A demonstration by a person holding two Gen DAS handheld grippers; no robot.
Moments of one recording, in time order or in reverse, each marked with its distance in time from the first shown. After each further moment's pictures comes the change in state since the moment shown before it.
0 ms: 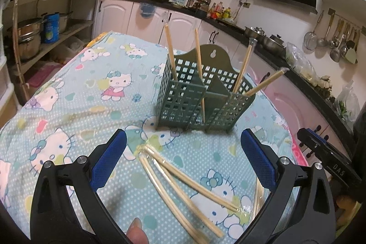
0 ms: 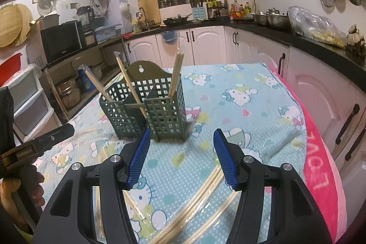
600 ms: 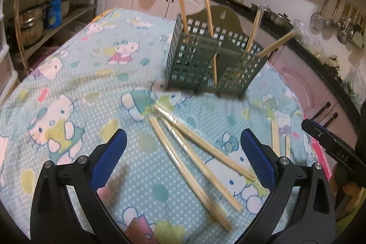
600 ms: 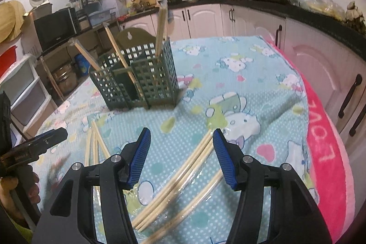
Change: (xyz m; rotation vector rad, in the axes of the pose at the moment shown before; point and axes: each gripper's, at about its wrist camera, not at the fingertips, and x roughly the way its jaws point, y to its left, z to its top) left arm 0.012 0.009 -0.042 0.010 0.134 0.042; right arm 0.015 -0.018 -0.038 0.037 0.133 -0.001
